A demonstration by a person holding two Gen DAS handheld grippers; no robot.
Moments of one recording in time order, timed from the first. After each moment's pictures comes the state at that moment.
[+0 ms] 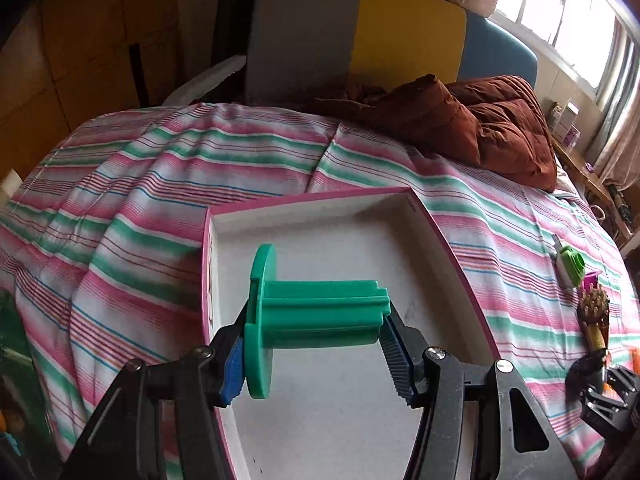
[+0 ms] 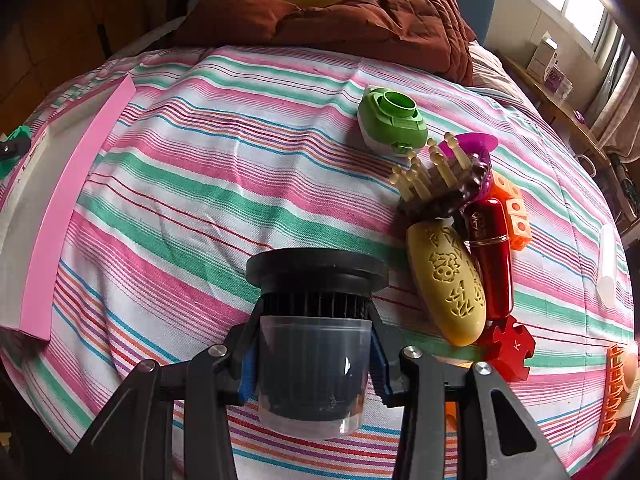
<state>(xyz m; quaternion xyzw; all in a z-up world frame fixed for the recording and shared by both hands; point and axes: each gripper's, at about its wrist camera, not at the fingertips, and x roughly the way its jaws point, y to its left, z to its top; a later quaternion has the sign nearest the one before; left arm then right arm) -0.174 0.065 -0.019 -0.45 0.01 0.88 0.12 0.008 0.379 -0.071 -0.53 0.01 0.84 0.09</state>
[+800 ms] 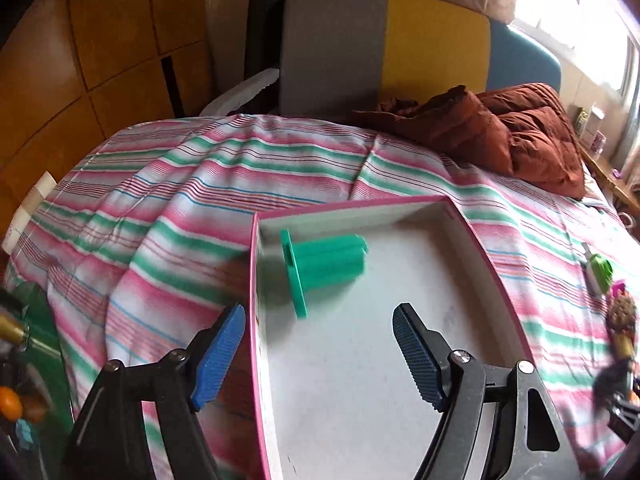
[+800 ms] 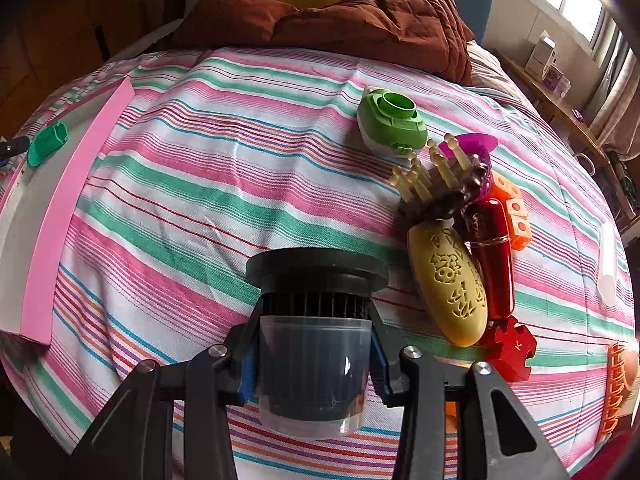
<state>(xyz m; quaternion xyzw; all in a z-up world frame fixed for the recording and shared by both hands) -0.151 0.053 -0.015 -0.43 0.03 0.90 0.07 0.006 0.381 -0.071 -0.53 0.02 0.84 0.09</state>
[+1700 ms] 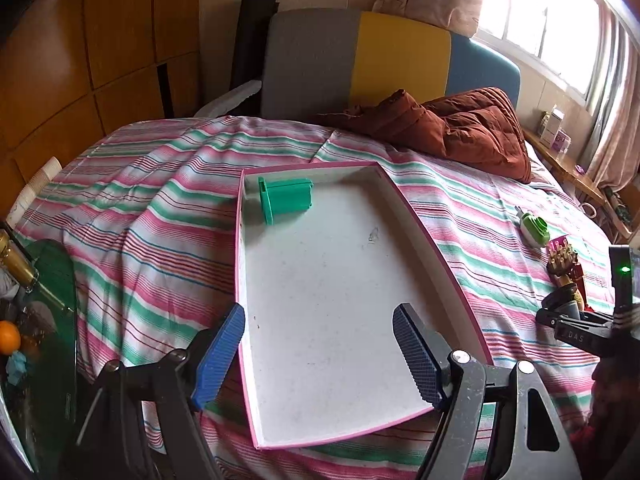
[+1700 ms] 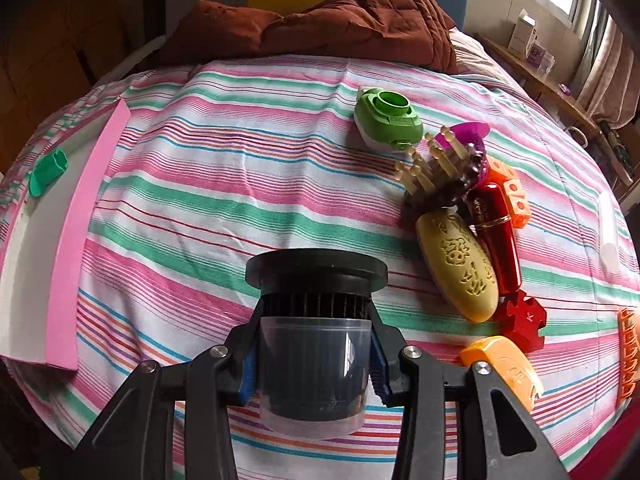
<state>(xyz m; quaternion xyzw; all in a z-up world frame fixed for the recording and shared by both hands) -0.032 0.049 0.006 -0.41 0.01 0.91 0.10 0.000 0.370 -0.065 -0.52 0.07 0.84 0.11</state>
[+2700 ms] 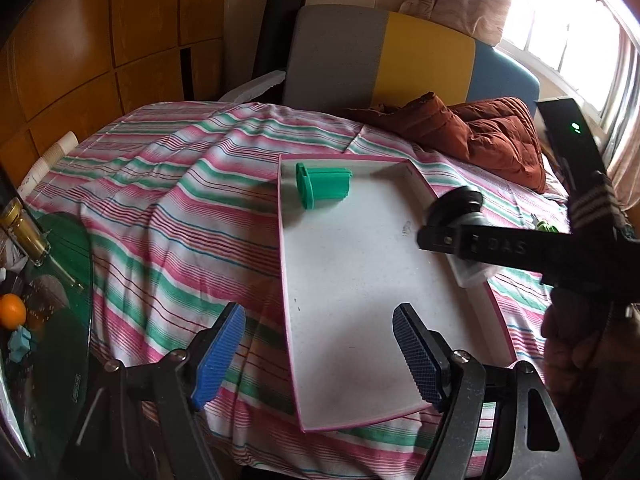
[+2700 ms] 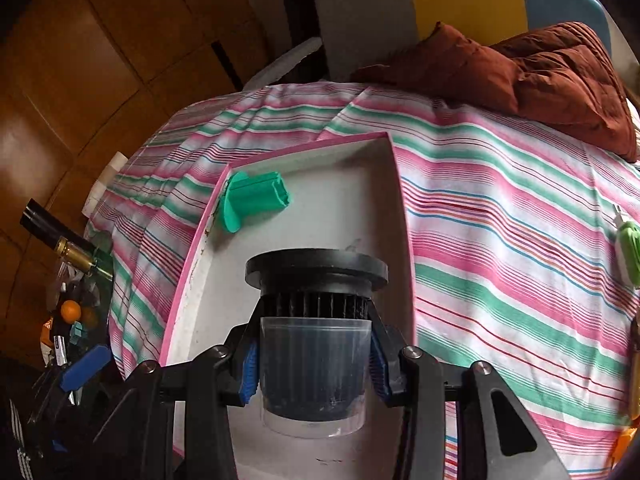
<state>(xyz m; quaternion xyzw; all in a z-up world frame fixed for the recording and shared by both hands) -0.028 0.012 -0.001 -0.42 -0.02 0.90 0.08 -0.104 0.192 -0.024 -0.49 0.11 0.86 -0.12</state>
